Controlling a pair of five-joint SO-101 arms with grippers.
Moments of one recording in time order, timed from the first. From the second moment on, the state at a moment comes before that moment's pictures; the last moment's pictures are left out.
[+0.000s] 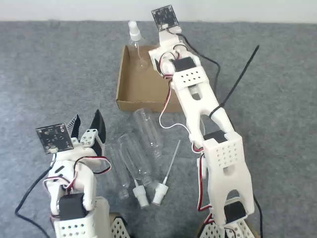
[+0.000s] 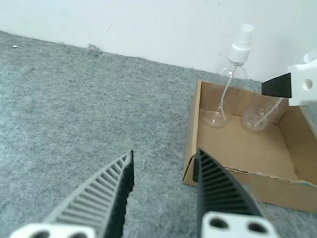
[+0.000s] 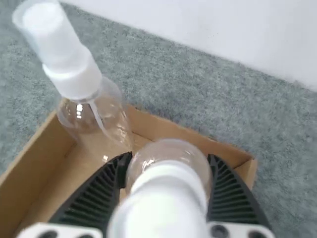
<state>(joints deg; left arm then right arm) -13.7 -103.3 87.1 51.5 12.1 -23.6 44.5 -41.1 43.3 2.9</state>
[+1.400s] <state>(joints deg) -13.7 -103.3 87.1 51.5 12.1 -27.8 52.1 -62.9 69.4 2.9</state>
